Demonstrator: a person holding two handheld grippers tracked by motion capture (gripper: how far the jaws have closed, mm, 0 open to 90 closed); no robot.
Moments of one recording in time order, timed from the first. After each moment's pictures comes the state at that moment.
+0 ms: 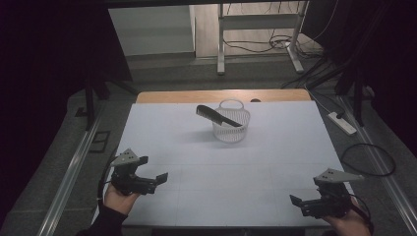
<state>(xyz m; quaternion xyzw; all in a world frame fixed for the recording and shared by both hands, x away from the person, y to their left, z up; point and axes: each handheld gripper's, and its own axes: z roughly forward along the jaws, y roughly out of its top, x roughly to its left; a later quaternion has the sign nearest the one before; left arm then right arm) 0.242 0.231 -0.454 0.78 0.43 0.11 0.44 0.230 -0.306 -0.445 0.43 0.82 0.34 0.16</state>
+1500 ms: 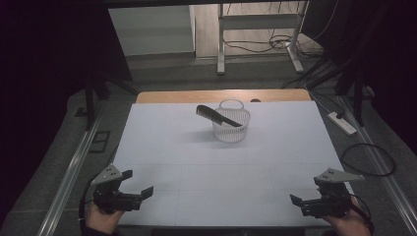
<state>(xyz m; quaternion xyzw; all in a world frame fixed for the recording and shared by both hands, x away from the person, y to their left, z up) 0.197 0.259 -0.461 0.77 0.46 0.12 0.43 0.230 -0.306 -0.445 0.43 0.82 0.34 0.16</state>
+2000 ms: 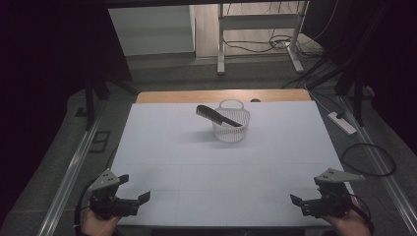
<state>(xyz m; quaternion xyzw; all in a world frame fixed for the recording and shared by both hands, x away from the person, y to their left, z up) 0.183 0.262 -0.463 0.77 0.47 0.13 0.42 0.230 -0.307 -0.445 0.43 0.82 0.34 0.16</state>
